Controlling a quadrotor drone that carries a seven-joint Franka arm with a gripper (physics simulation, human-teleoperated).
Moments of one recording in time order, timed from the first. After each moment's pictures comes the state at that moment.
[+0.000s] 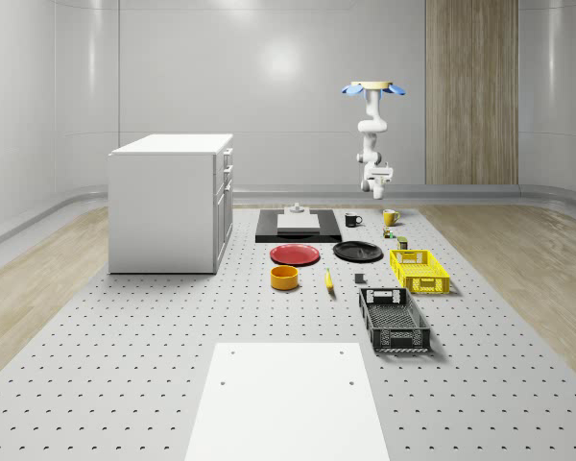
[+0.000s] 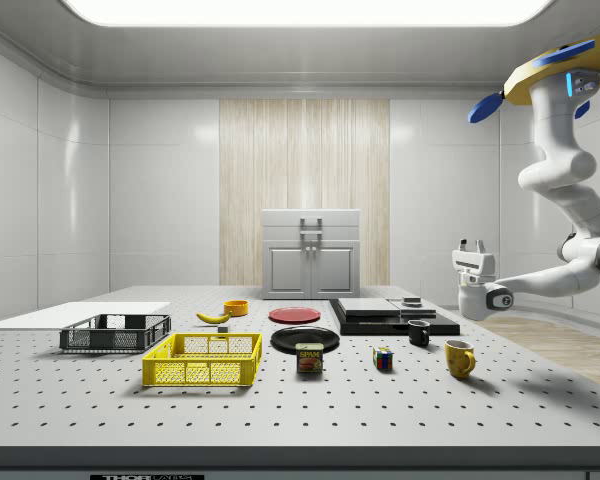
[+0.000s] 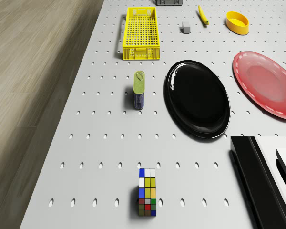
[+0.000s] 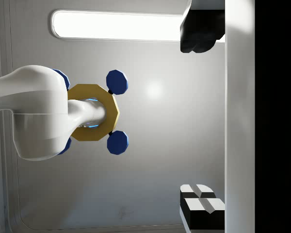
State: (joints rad) arm -0.02 -0.72 0.03 -2.06 -0.03 1.38 0.79
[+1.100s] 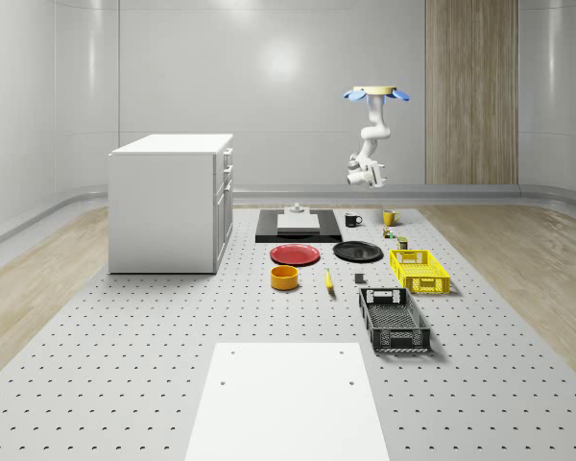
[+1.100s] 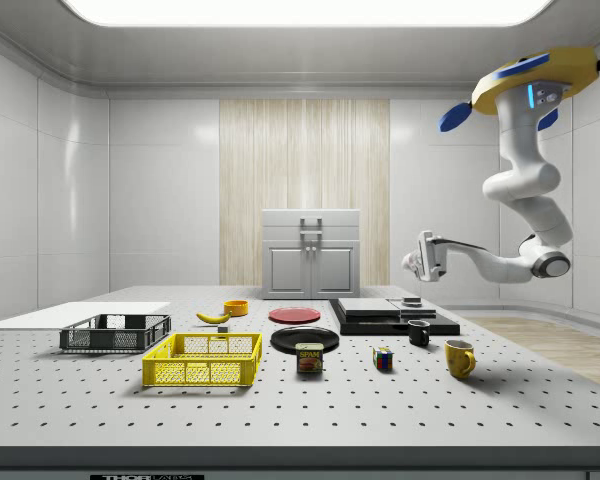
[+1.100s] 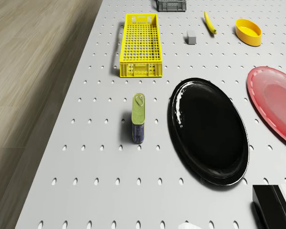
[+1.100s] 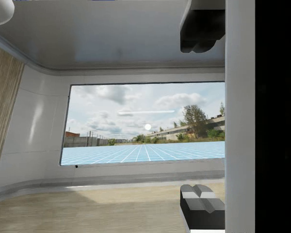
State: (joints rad) arm -0.27 -0.81 0.70 -2.43 -1.05 1.43 0.99
